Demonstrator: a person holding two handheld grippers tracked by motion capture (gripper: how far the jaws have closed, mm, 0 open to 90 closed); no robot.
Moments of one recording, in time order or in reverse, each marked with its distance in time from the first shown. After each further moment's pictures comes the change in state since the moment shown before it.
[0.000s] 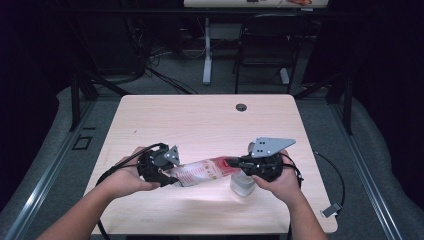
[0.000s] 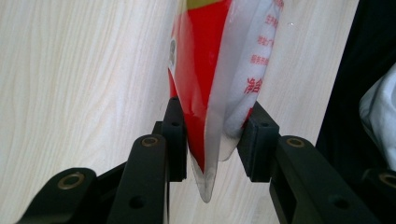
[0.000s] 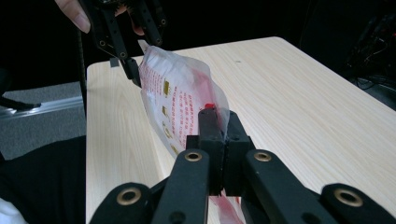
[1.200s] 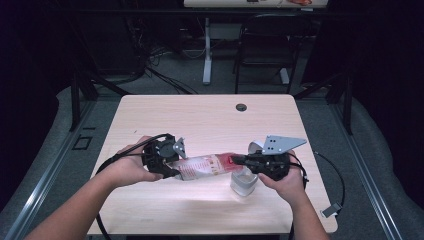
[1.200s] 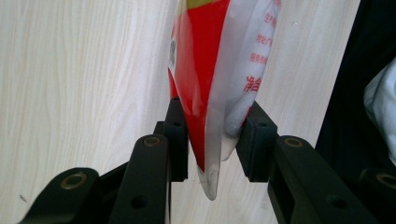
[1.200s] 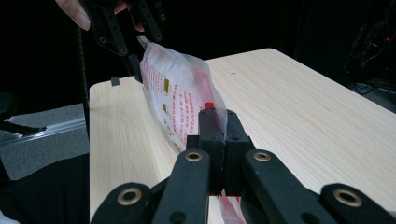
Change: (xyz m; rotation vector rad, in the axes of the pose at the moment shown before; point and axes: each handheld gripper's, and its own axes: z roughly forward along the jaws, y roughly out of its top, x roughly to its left) left arm 0.005 0.028 -0.020 0.086 0.023 0.055; right arm -0.008 -0.008 -0.013 -0.067 -0.004 0.053
